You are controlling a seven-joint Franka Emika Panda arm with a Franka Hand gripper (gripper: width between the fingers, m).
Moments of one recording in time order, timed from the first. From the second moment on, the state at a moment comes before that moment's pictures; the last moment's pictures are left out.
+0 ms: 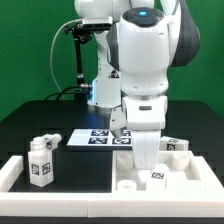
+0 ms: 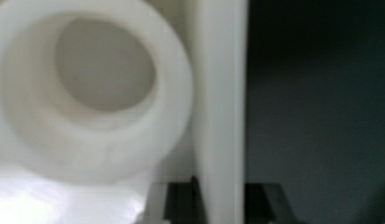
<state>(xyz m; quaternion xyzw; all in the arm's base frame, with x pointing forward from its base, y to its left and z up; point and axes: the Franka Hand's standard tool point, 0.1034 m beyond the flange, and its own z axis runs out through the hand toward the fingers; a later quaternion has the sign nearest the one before) 0.506 0.047 0.013 -0.73 -0.67 0.06 0.08</state>
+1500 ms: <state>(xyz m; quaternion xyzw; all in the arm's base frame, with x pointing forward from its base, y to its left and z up) 0.521 0.044 0.072 -0.86 -0.51 0.07 0.03</state>
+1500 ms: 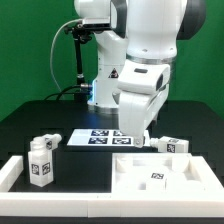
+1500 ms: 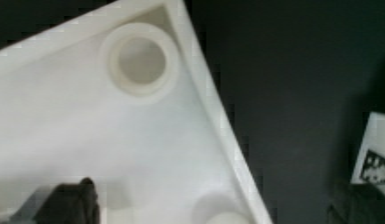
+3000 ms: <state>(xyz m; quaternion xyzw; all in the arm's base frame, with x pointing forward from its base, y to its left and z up) 0.584 0.075 0.085 -0.98 -0.01 0.19 0.04</state>
